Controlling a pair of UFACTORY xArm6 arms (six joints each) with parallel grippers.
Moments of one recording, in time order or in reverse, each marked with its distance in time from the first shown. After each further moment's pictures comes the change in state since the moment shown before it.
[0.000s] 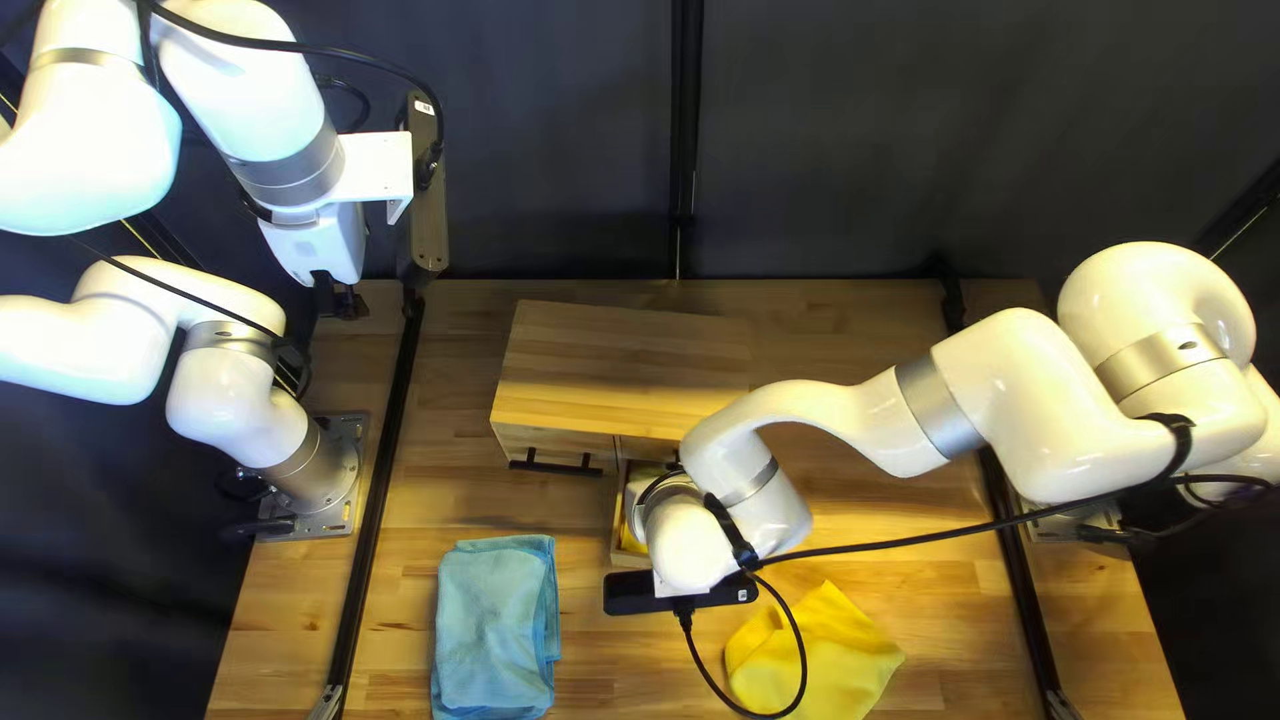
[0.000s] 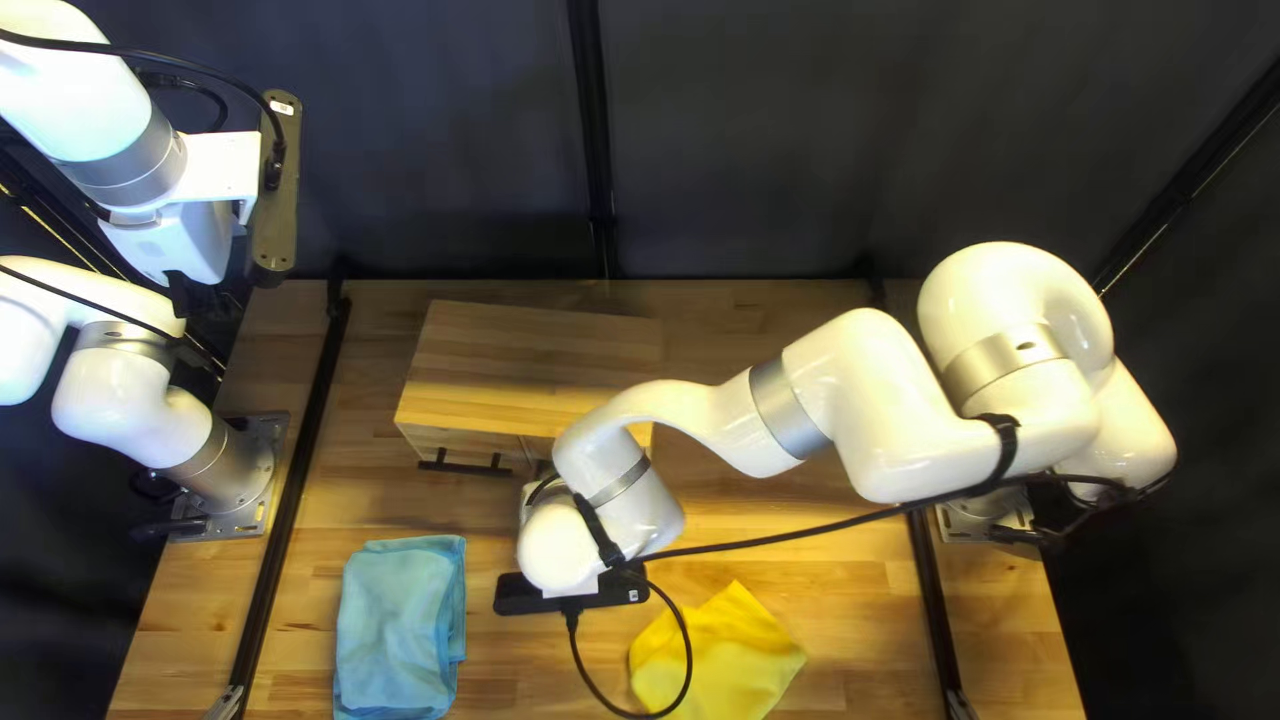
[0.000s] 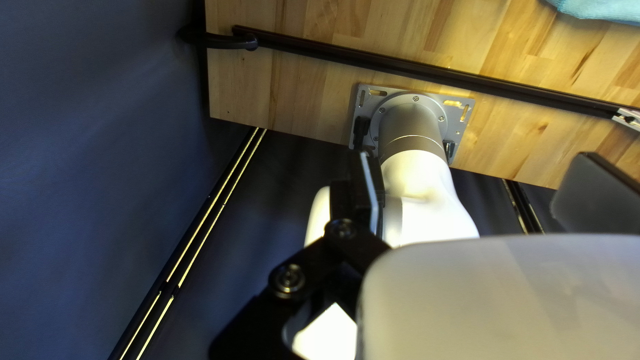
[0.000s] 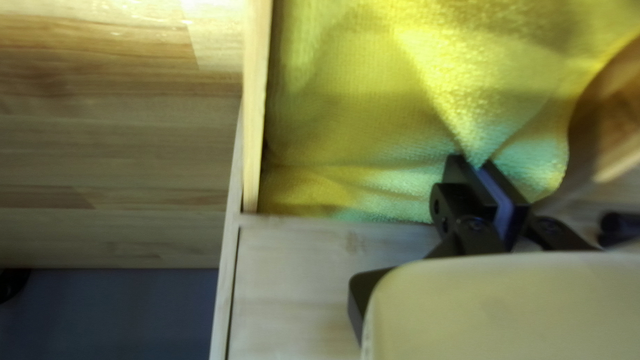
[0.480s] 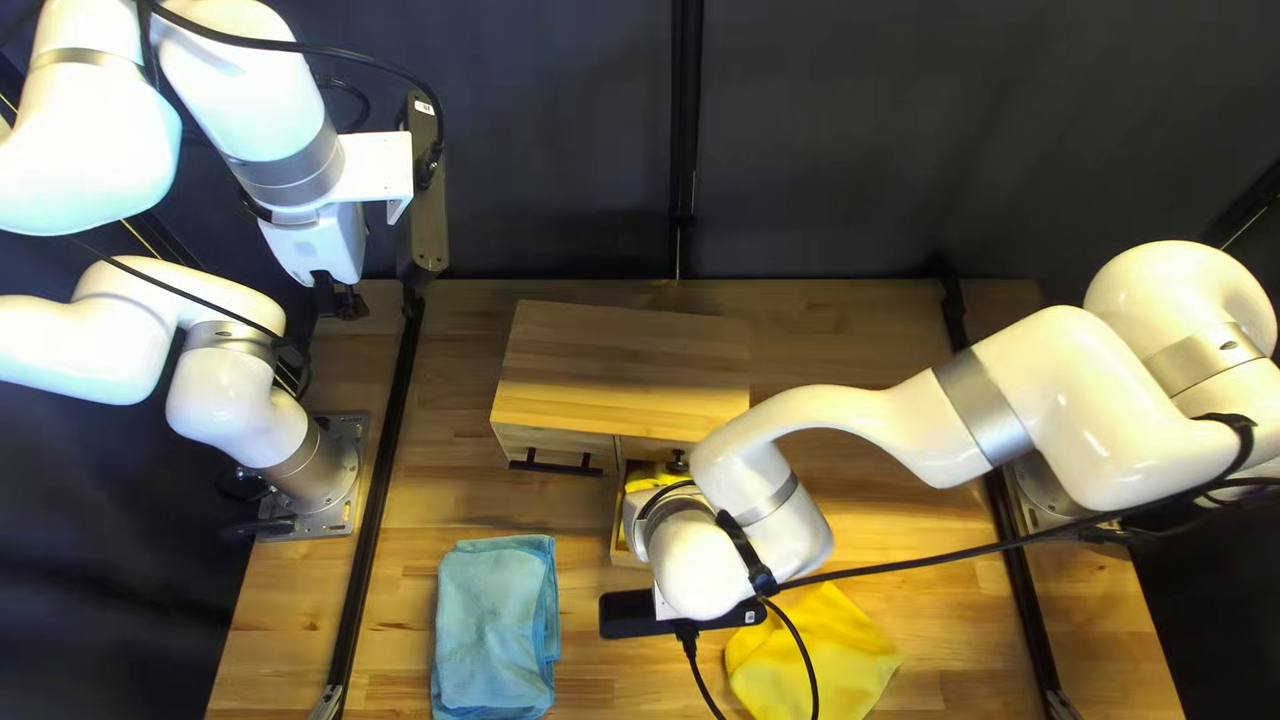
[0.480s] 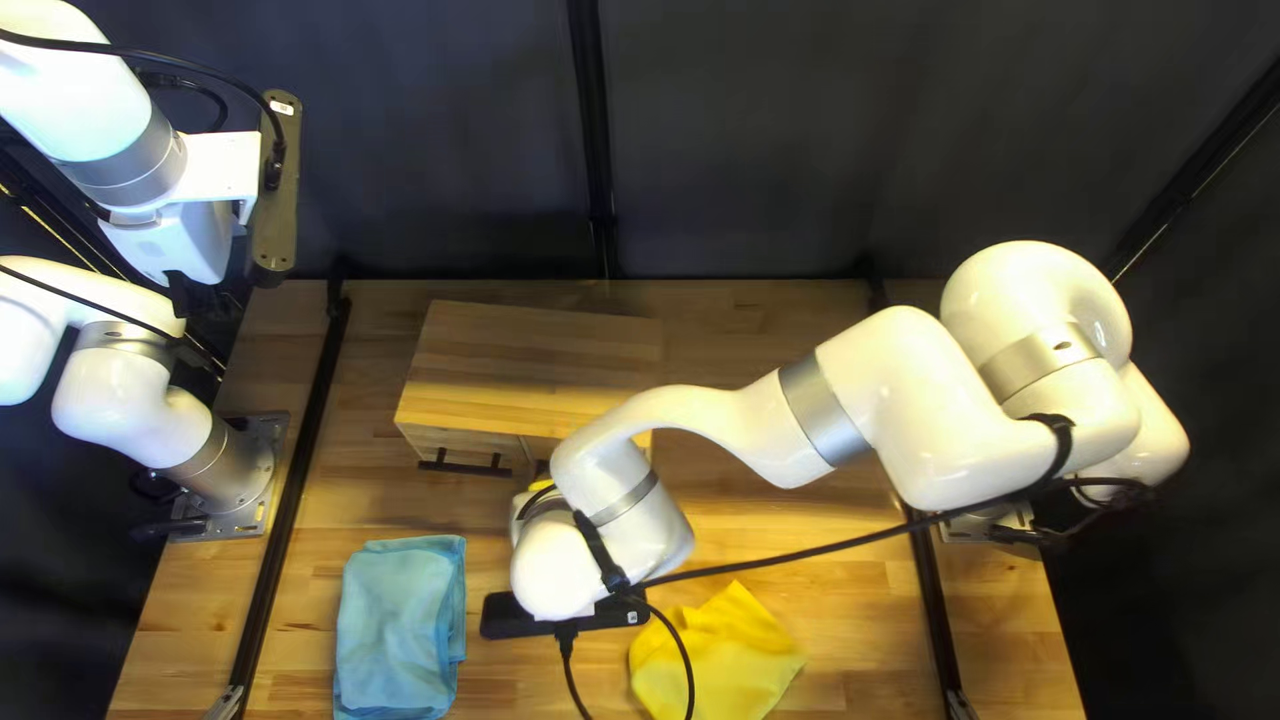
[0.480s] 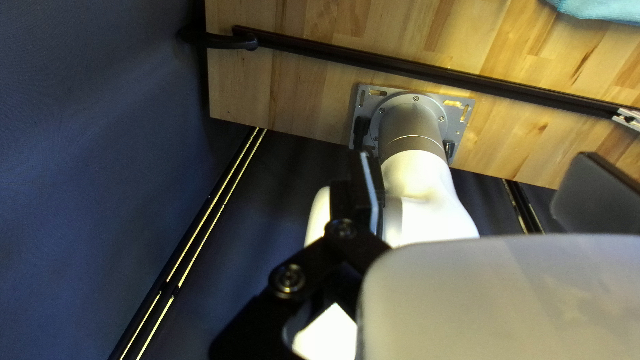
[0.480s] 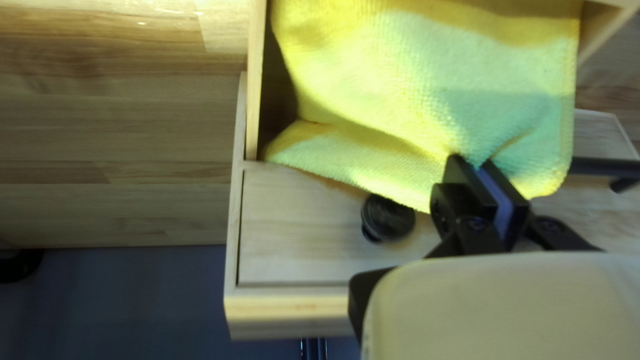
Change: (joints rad) left arm 0.000 0.000 0.000 0.000 0.000 0.000; right arm 0.064 -0.071 -0.077 0.045 0.130 -0.005
